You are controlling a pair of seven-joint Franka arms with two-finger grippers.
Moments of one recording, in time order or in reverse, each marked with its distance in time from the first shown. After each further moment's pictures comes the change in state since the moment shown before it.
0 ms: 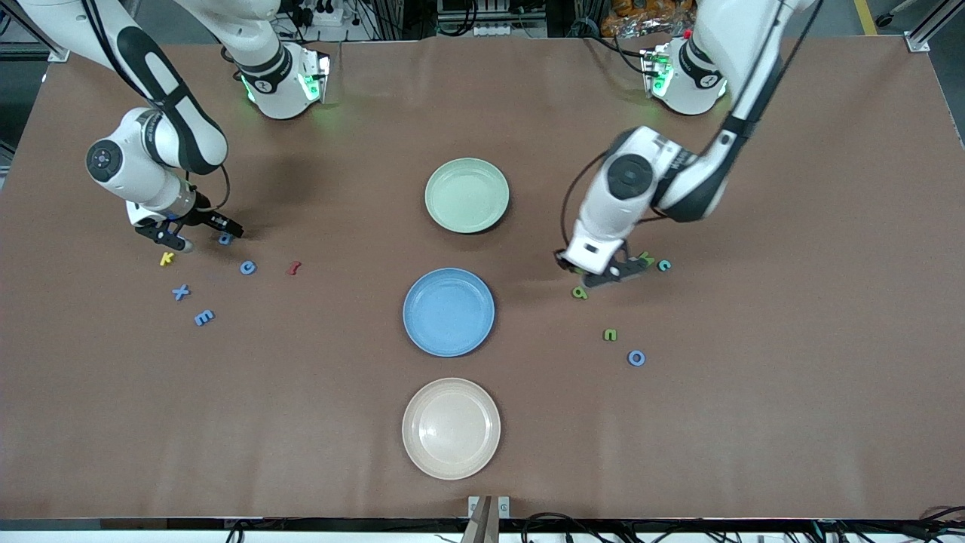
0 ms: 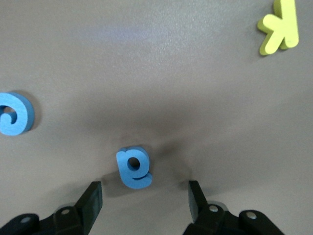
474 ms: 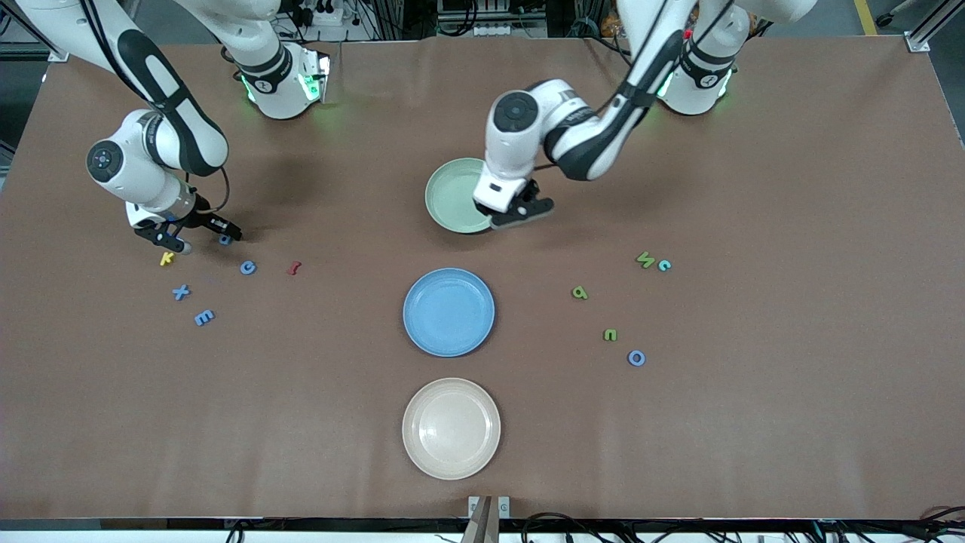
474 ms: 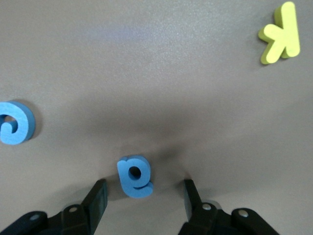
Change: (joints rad) left arm -0.305 0.067 -0.002 0.065 0.000 -0.019 -0.307; right arm -0.002 0.017 0.002 0.005 0.000 0.032 0.000
